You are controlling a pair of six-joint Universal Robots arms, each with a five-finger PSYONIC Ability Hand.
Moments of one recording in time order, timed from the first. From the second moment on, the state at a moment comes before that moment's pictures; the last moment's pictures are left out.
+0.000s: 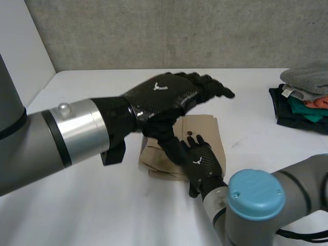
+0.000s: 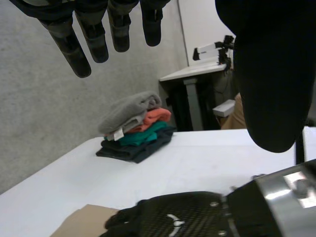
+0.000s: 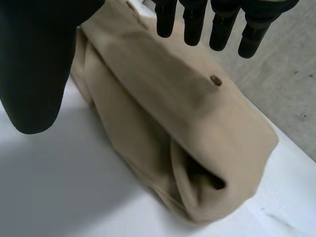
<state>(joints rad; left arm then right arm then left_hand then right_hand) 4.14 -1.75 -1.29 2.85 -0.89 3.21 2.31 -1.03 1.78 -0.49 1.68 2.75 0.19 0.20 0.20 0.21 0.05 0.20 0.19 0.20 0.21 0.04</state>
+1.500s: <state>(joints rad) 4.15 -1.72 -1.40 3.10 -1.04 3.11 1.18 -0.53 0.86 -0.70 0.82 3.10 0.19 0.20 0.20 0.21 0.05 1.05 1.17 1.18 1.20 0.98</state>
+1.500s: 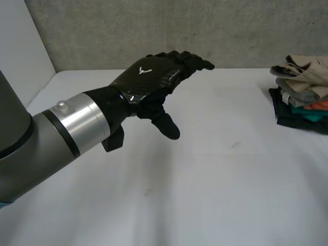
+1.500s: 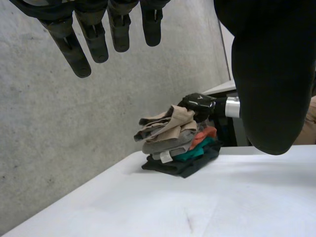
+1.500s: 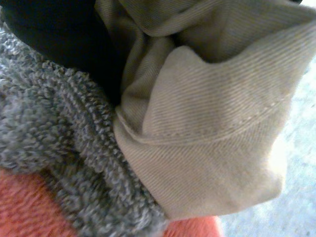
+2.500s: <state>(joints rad) 4.23 -1.52 -1.16 3.04 -1.49 3.09 1.36 -1.40 1.31 -0.77 1.32 2.71 0.19 0.20 0.20 0.21 0.05 0.22 0.21 0.21 0.21 0.04</state>
